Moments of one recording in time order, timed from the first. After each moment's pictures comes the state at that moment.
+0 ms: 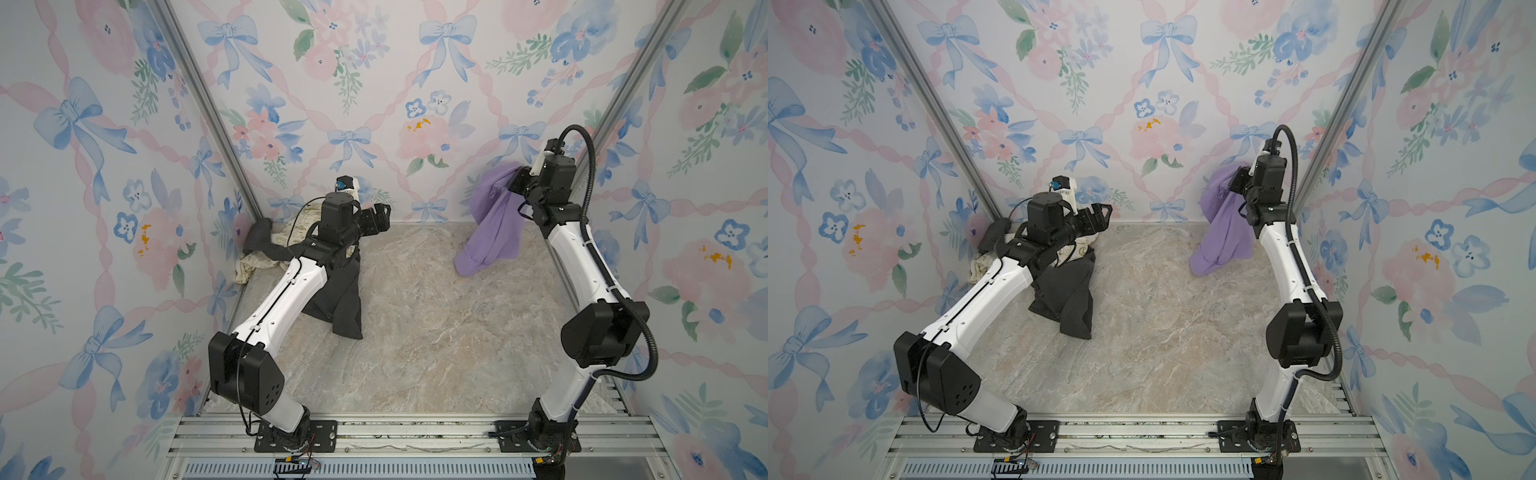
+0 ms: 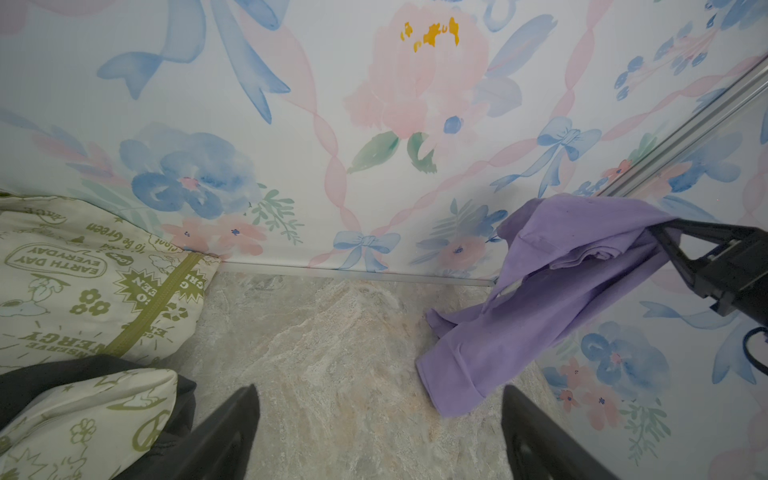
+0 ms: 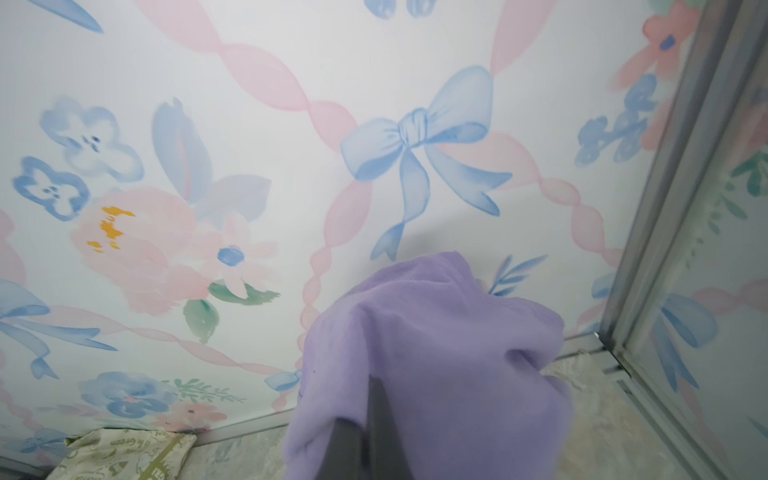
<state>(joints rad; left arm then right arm) -0.38 1.56 1.52 -0.24 0.04 -0.46 0.06 1.85 1.96 -0.22 0.03 0.33</state>
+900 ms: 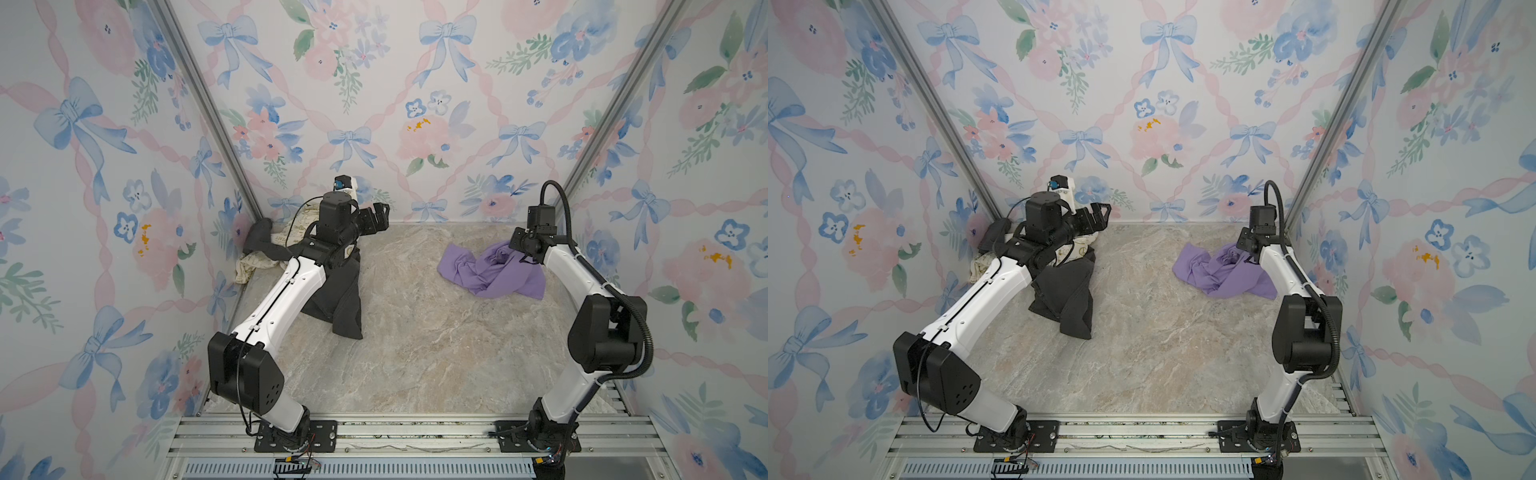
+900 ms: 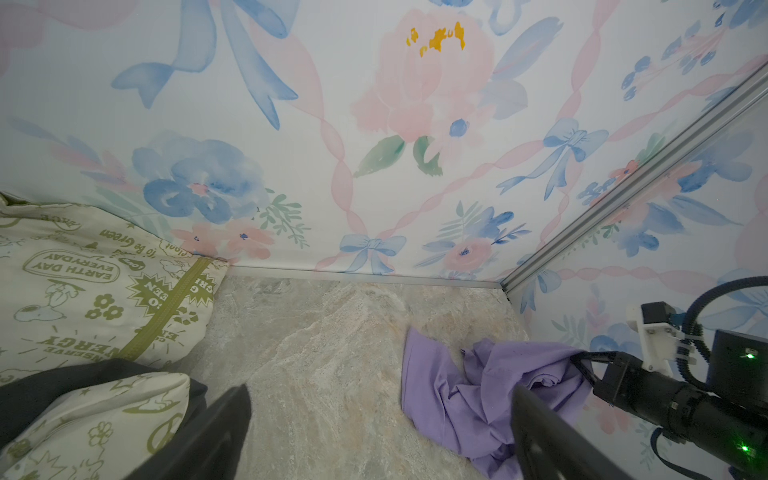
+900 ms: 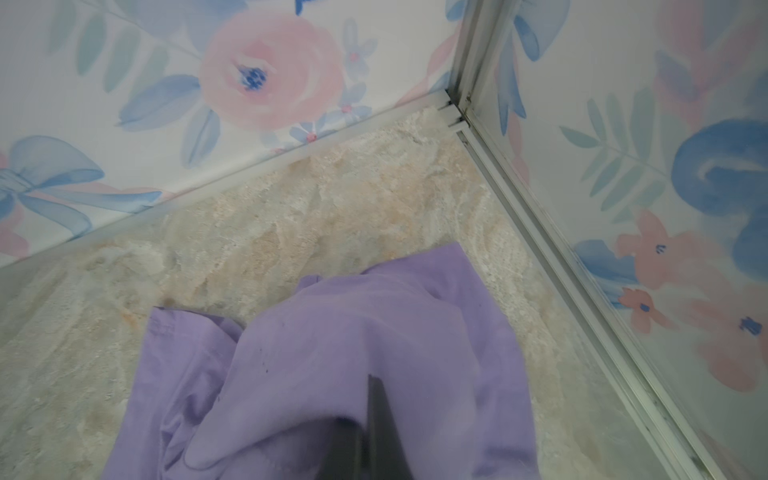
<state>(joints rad) -0.36 1.56 1.52 -0.24 0.04 -0.44 -0.02 1.84 1.52 -0.49 0.25 0.31</state>
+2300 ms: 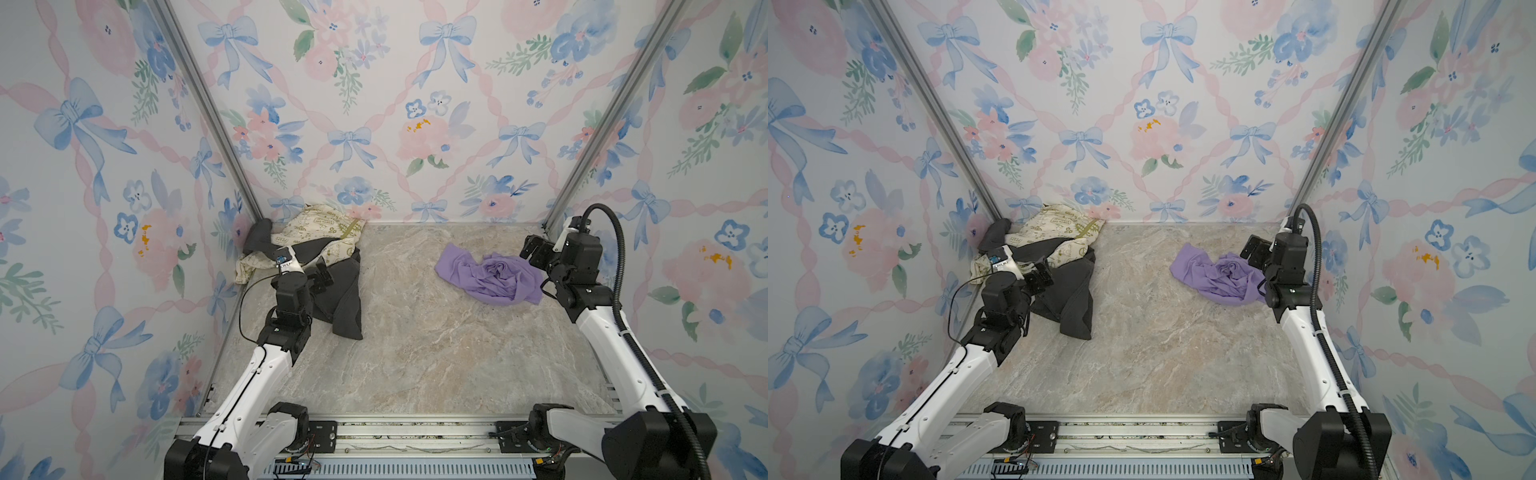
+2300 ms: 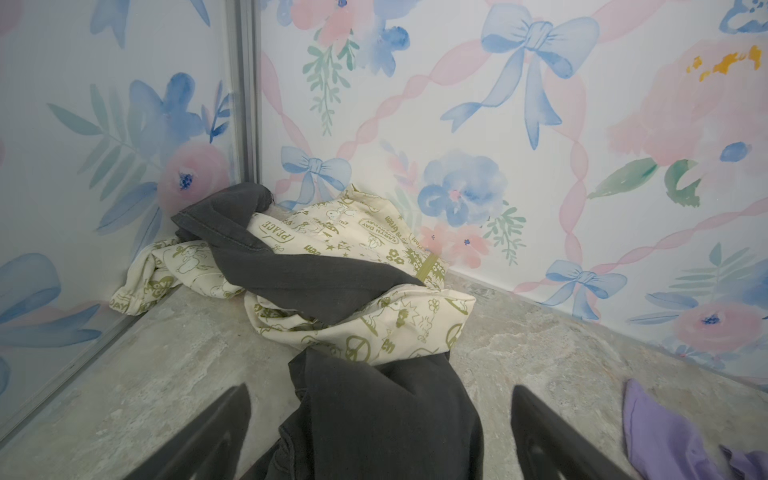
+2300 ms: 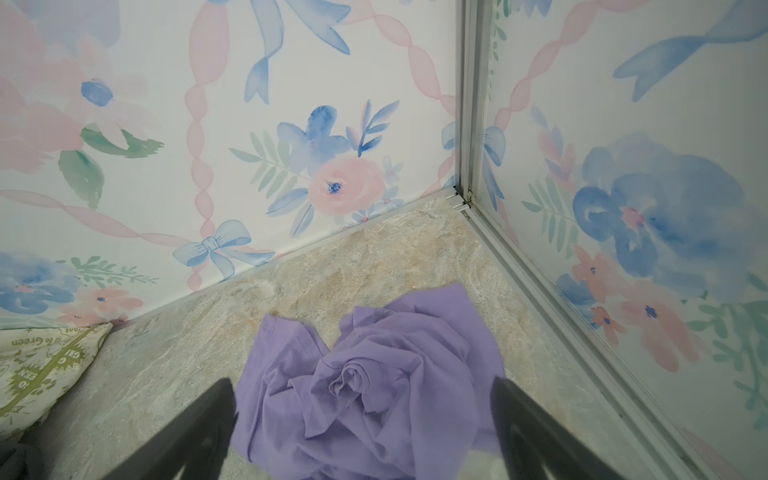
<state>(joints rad) -0.19 0.93 0.57 0.15 -0.37 -0.32 -0.01 1.14 0.96 -0.18 0.14 0.27</state>
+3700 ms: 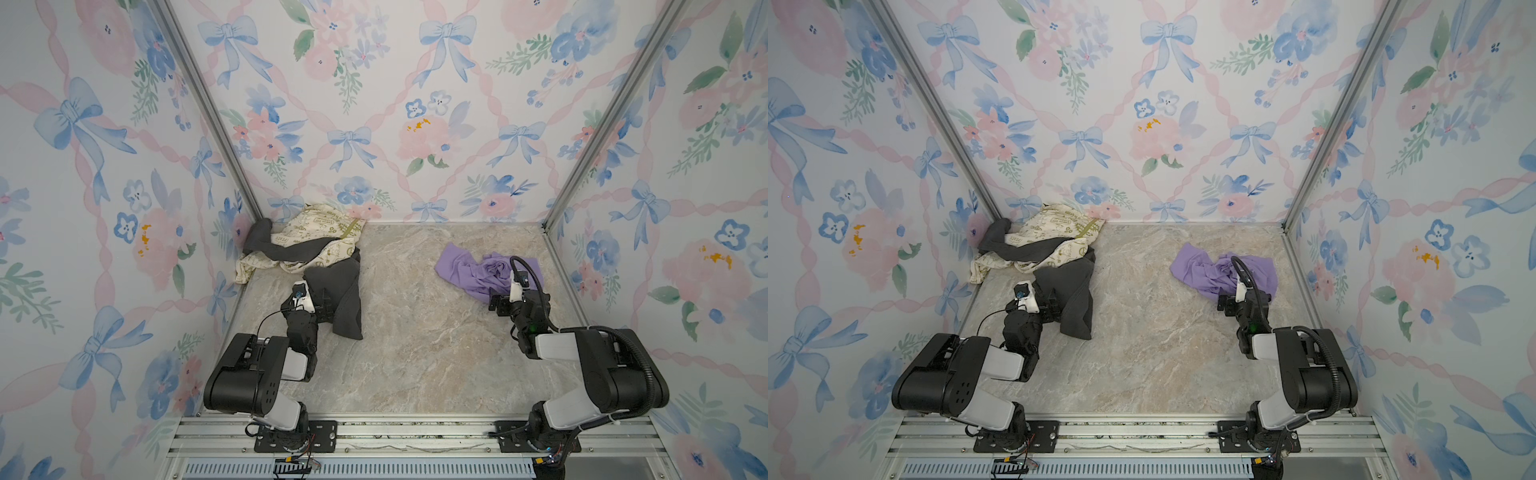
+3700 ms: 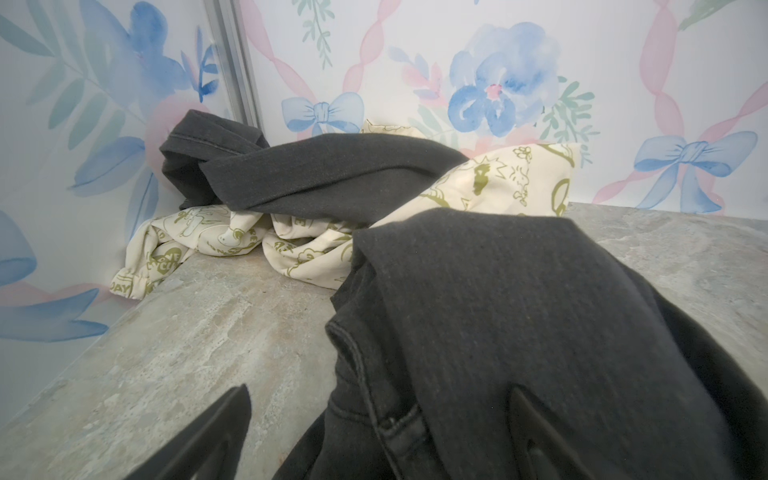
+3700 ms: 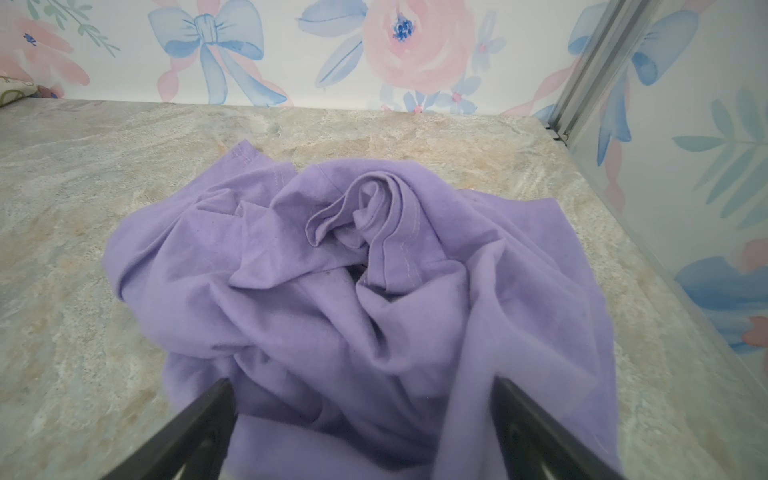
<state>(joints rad) -0.10 1.53 0.18 1.19 -0.23 -0.05 0.04 1.54 0.39 0.78 0.02 -0.03</state>
